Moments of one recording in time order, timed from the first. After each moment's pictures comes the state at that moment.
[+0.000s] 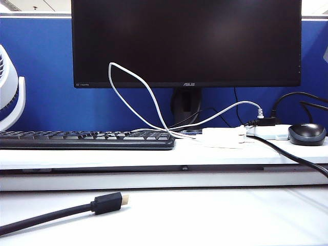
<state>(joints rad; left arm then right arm) -0.30 0.66 1.48 -0.79 -0.03 -0.10 0.46 0.50 0.02 0.13 0.19 -0.13</state>
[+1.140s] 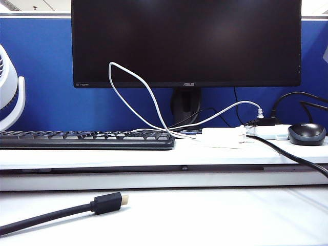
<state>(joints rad) -0.11 0.09 0.15 -0.06 -0.15 -0.07 0.46 0.50 0.02 0.13 0.19 -0.13</state>
